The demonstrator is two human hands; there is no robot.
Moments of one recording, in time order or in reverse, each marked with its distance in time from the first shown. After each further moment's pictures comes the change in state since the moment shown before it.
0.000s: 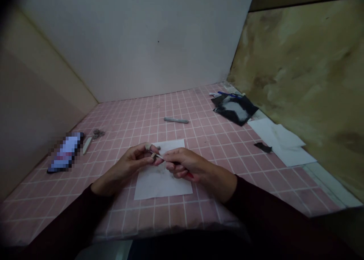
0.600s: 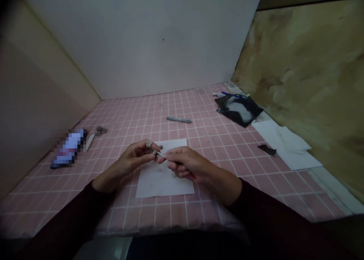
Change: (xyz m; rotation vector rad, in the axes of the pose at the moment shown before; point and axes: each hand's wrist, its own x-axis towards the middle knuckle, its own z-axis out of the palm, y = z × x) left_hand 0.001 0.001 -0.005 0.149 0.051 0.058; right_hand 0.000 0.004 0.002 -0.079 0.024 -0.071
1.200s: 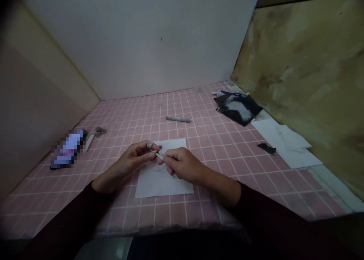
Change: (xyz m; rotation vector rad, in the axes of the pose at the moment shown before) left_hand 0.002 -0.005 -0.001 0.003 0.023 -0.053; right_hand 0.000 0.007 0.005 -0.420 0.116 -0.208
